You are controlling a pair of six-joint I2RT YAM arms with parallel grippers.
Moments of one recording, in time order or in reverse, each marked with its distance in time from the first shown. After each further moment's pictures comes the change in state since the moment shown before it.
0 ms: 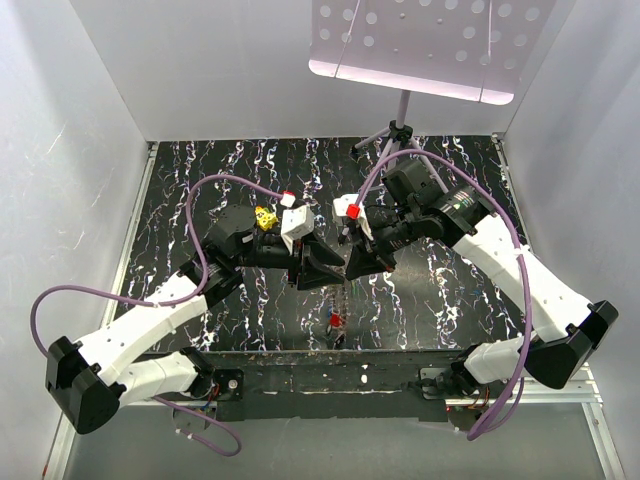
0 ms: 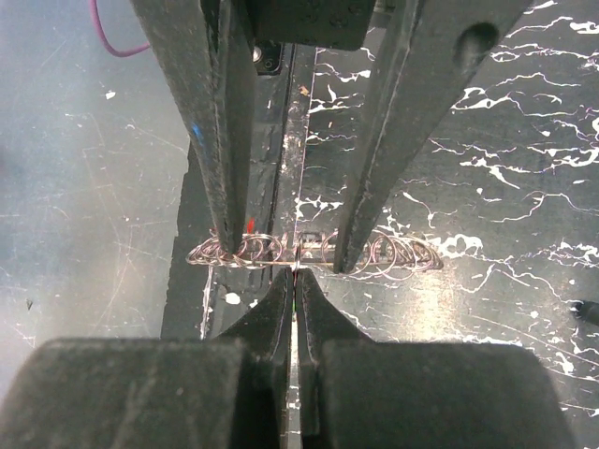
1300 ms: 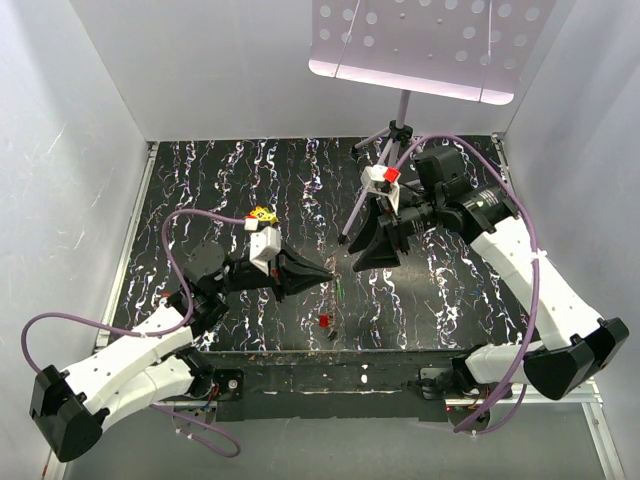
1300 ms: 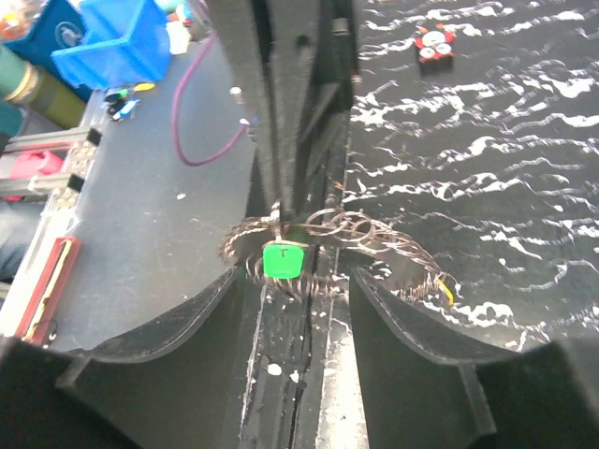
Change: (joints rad) left arm -0.010 -0.197 -0.241 0.257 -0.127 -0.068; right arm -0.175 -0.044 -0.042 0.163 -0.281 0.187
